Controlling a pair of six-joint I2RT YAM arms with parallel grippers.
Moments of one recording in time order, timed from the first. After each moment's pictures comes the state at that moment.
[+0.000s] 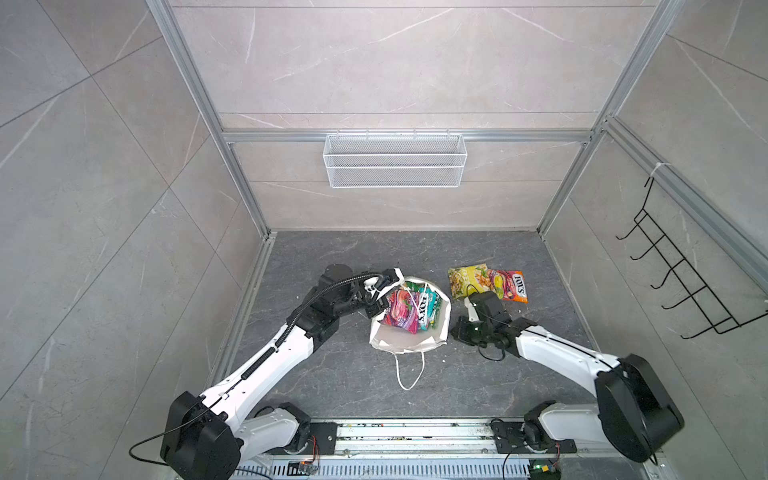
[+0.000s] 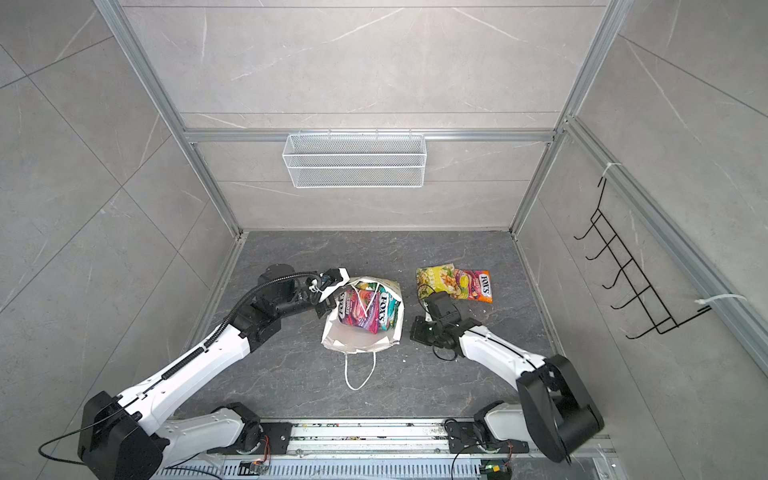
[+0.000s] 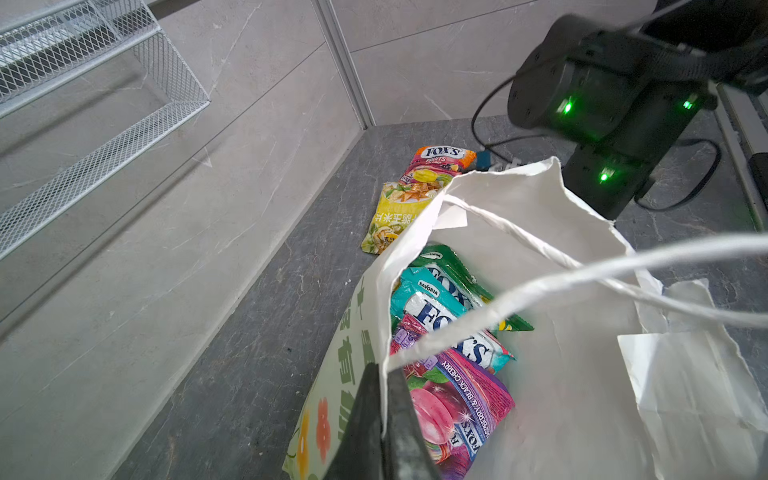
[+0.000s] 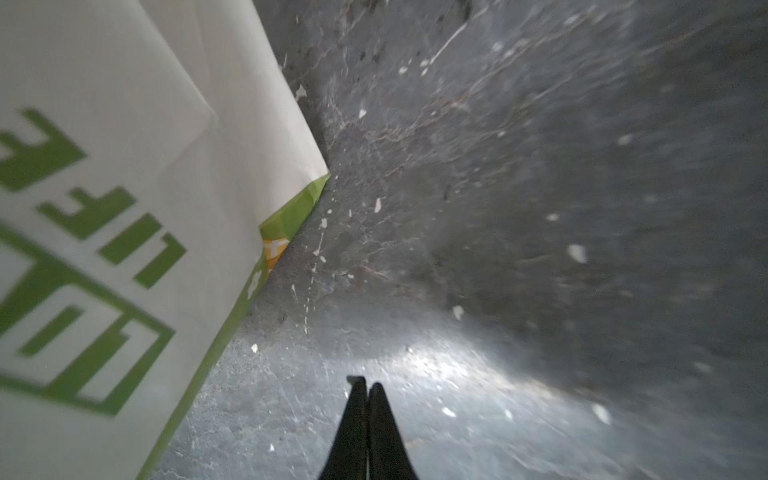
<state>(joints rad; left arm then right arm) -0.58 1.16 0.90 -0.07 0.45 0.52 0.48 1.40 0.64 -0.20 -0.24 0.74</state>
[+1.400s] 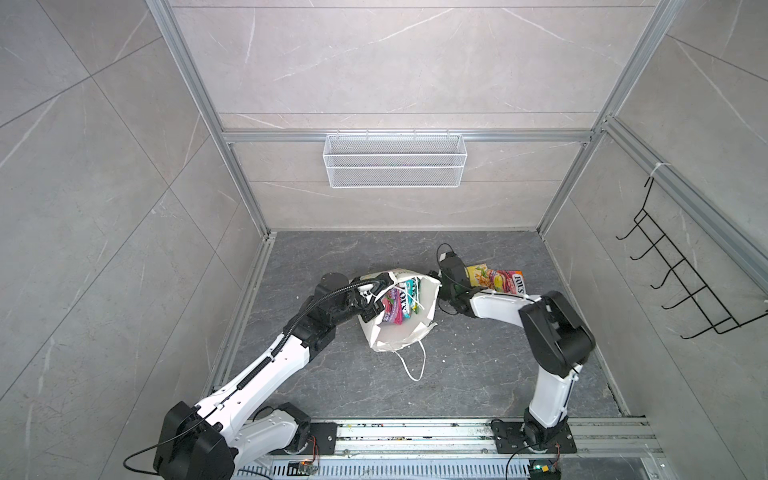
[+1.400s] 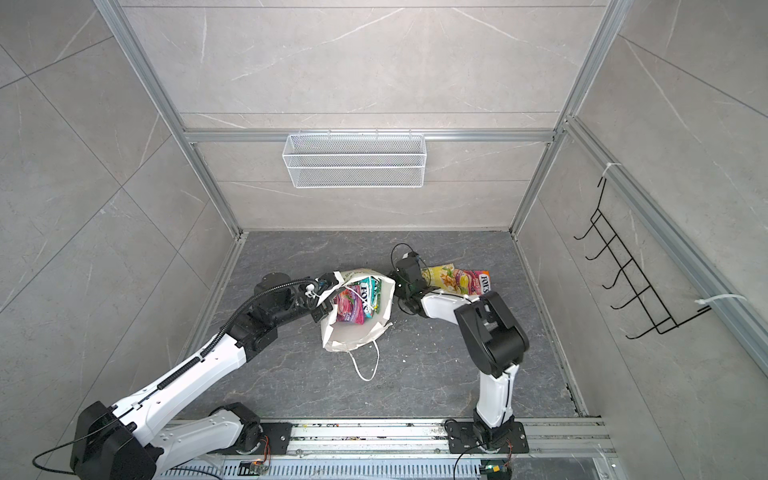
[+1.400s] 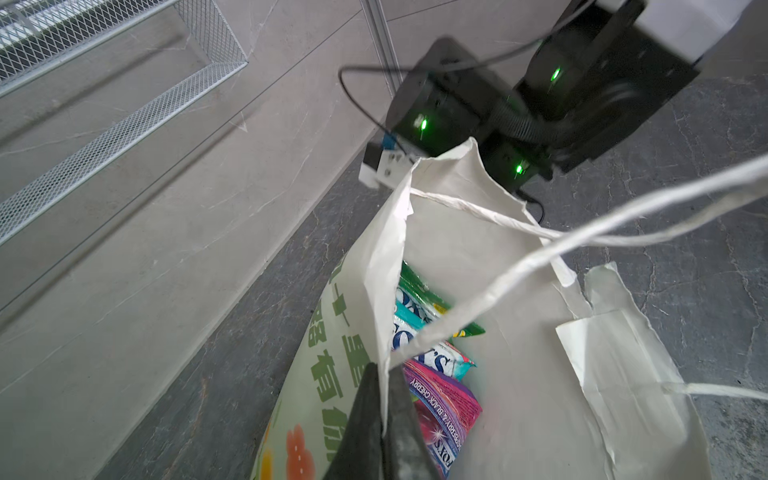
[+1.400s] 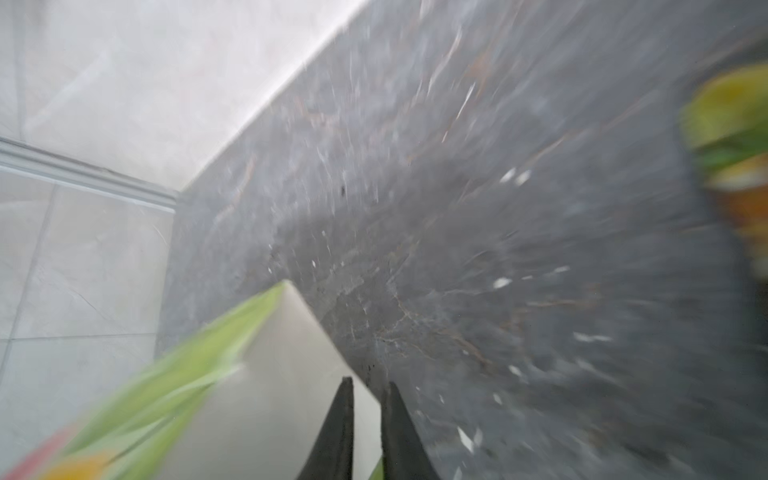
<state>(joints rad) -0.58 1.10 0.80 -0.03 0.33 0.51 0.48 1.81 1.04 0.20 -0.05 0.83</state>
